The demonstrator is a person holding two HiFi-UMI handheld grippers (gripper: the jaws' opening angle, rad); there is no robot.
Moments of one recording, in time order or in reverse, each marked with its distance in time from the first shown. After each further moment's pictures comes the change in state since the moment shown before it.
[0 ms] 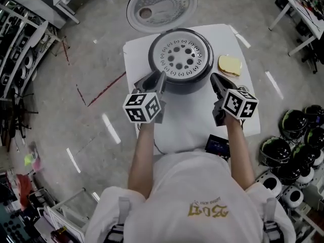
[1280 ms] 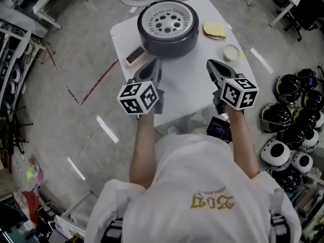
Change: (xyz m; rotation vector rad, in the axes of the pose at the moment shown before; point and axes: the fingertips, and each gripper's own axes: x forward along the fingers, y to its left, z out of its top) left arm -0.106 -0.049 -0.032 -0.041 -0.002 -0.146; right arm -0.111 0.077 -0.063 -0.154 -0.068 -0.073
